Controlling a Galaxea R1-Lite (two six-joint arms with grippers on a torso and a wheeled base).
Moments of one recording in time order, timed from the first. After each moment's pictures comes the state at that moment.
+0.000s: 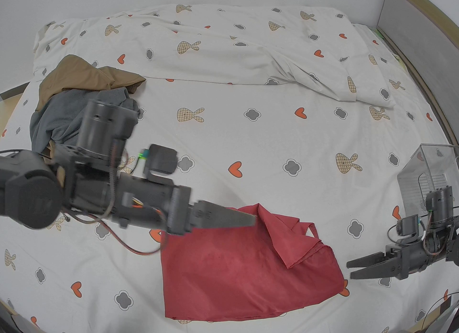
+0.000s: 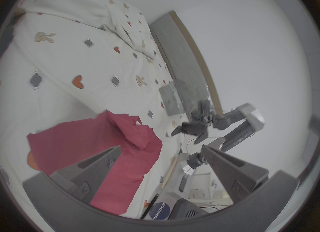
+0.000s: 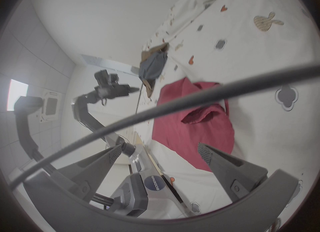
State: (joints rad) left arm -0.57 1.67 -1.02 -0.07 -0.70 -0.33; right arm 0.09 1.50 -0.32 -0.36 1.11 0.11
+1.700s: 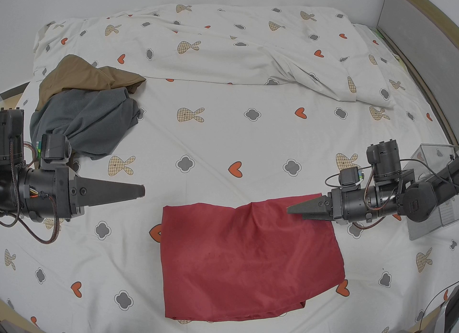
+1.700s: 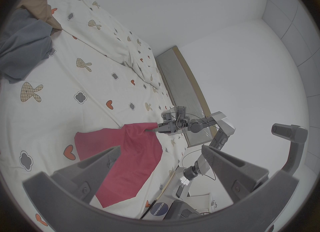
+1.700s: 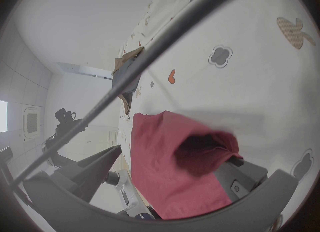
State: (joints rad) left arm -0.18 1.35 -0.80 -0.12 -0.94 -0.35; right arm 0.32 1.87 -0.84 -0.36 0.77 0.42
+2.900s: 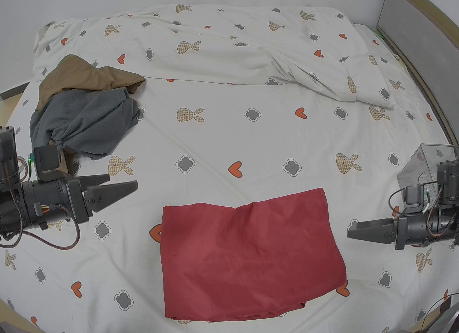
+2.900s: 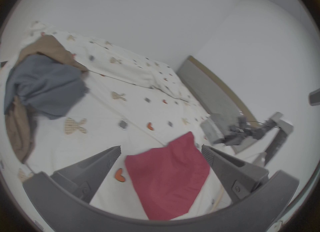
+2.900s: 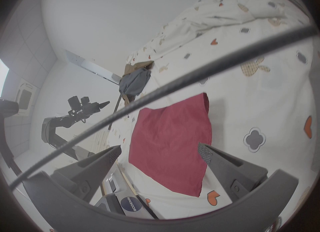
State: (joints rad) left arm -0.19 1.30 -0.63 -0.38 -0.50 -0.18; right arm 0.15 1.42 -0.46 -0.36 0.77 0.21
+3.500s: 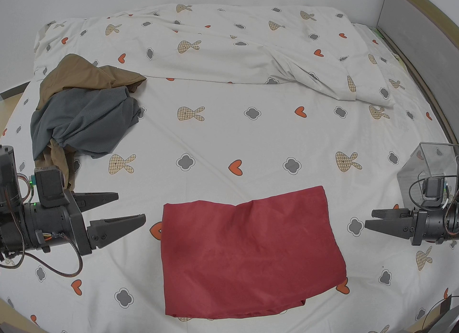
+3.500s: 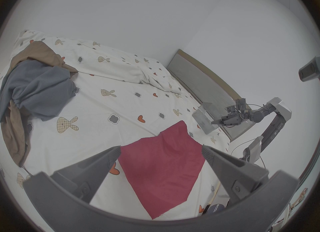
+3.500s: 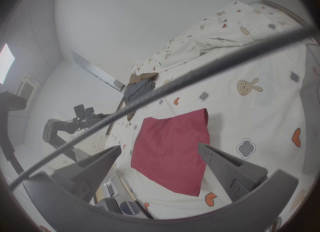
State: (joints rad) left arm -0.24 1.26 -0.52 -0.41 -0.56 -0.08; right arm 0.11 1.28 -0.45 -0.36 0.78 0.21
